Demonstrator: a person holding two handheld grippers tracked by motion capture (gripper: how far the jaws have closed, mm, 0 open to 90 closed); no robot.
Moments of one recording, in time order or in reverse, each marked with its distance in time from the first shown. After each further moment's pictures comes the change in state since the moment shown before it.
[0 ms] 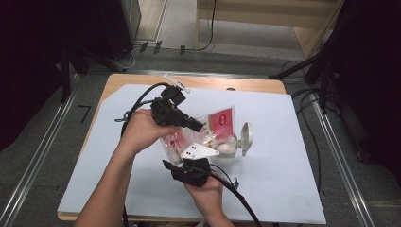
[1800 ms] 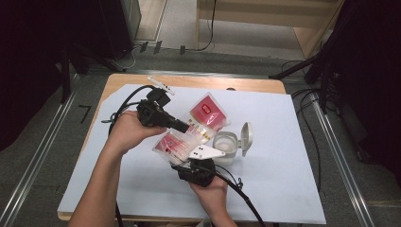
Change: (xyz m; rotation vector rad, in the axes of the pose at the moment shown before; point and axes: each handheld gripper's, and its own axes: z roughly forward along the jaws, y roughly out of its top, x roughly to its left) left arm 0.023 -0.026 -0.018 0.004 -0.009 -0.034; right arm -0.019 -0.021 0.002 0.006 -0.008 0.054
